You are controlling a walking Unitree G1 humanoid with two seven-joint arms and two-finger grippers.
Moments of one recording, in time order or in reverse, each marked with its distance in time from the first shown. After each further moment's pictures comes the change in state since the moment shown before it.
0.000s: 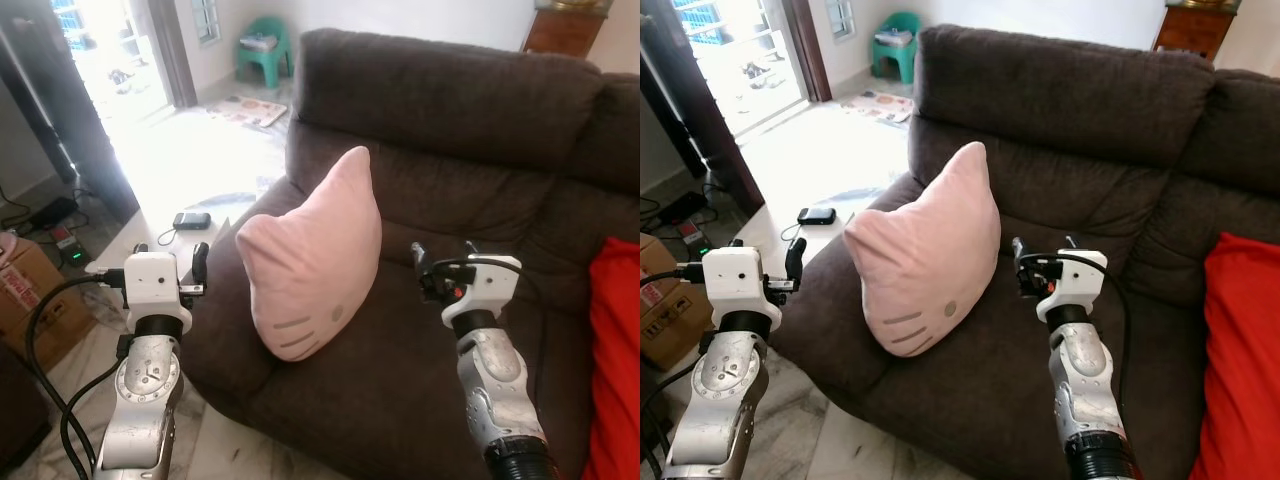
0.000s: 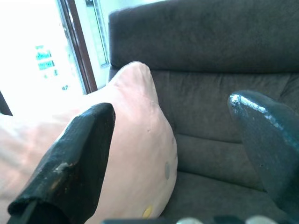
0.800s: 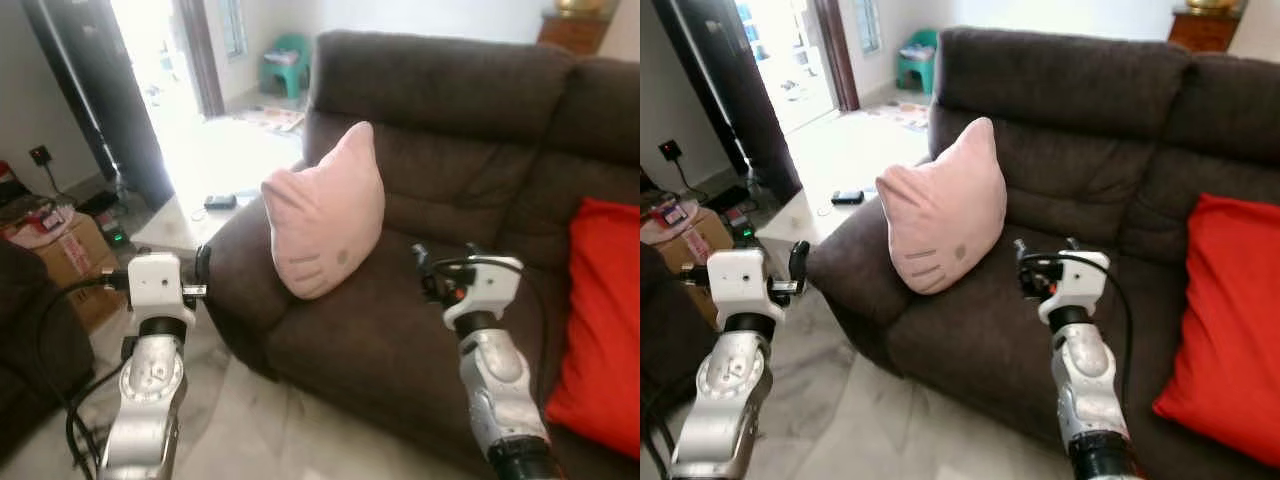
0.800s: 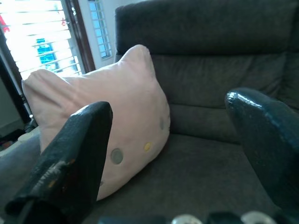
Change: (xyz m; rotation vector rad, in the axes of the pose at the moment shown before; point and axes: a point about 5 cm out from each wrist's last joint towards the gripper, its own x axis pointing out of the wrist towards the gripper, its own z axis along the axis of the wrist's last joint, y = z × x) left arm -0.001 0.000 -0.013 0.001 0.044 0.001; right arm 0.000 -0.005 -0.005 -0.008 0.023 -0.010
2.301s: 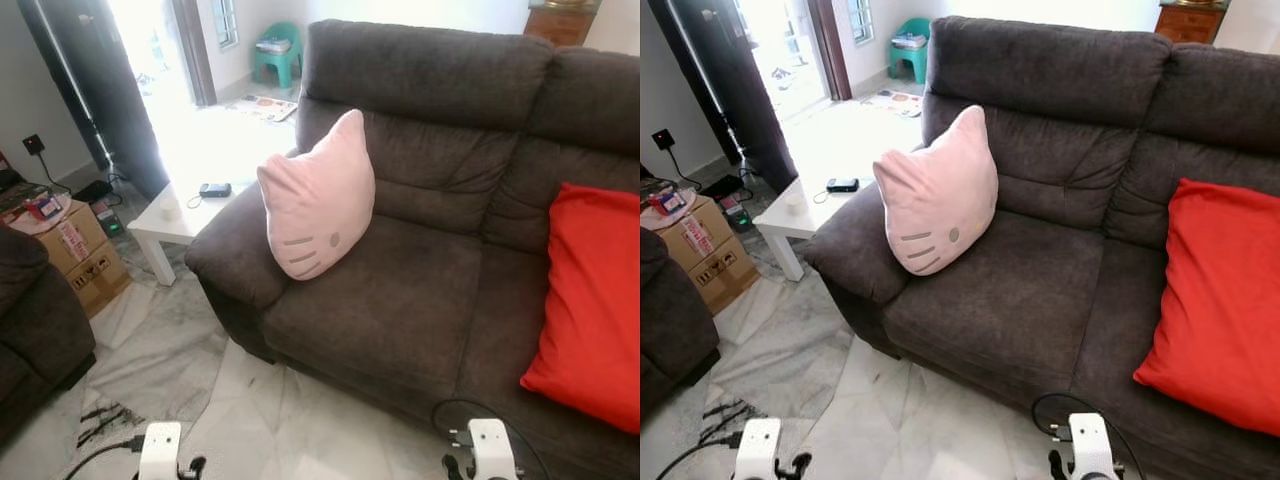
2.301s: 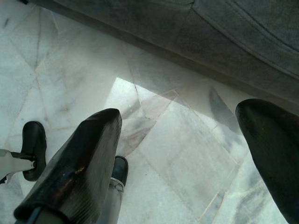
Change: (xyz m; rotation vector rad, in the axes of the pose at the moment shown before) left arm -0.131 0.024 -0.201 0.000 1.020 -0.108; right arm -0.163 -0.055 -0.158 -0.128 1.059 -0.201
